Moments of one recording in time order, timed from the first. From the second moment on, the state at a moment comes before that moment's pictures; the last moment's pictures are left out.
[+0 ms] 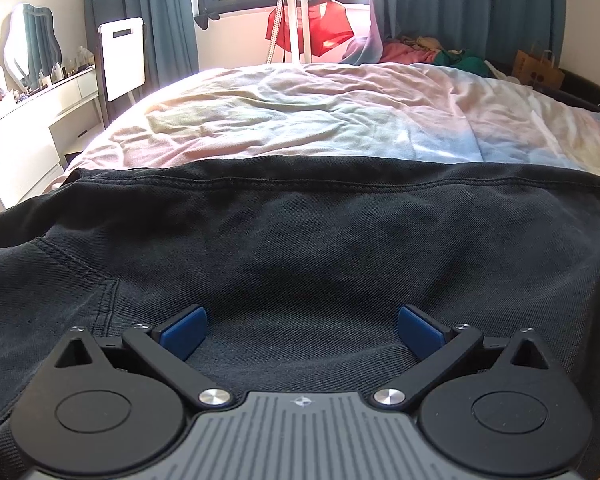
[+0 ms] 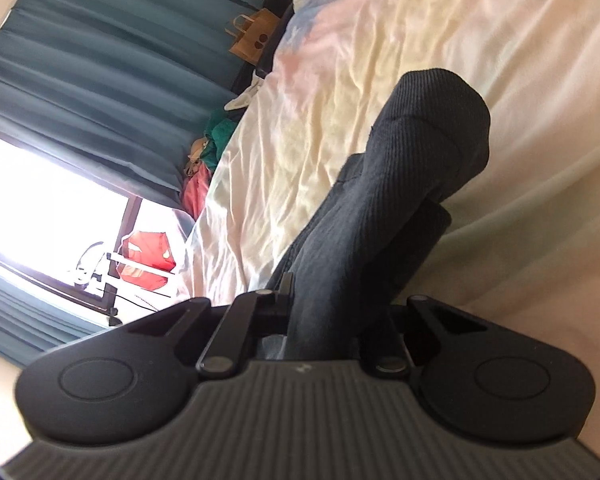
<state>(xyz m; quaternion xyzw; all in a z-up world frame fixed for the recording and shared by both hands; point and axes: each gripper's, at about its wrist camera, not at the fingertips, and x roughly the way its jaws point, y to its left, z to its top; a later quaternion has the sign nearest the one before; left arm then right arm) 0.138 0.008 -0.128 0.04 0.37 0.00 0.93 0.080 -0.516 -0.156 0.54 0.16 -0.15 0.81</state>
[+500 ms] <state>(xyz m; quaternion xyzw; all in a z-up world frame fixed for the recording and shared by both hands) 0.135 0.011 -0.123 0.05 0.36 -0.01 0.93 0.079 -0.499 -0.115 0.46 0.14 -0.16 0.86</state>
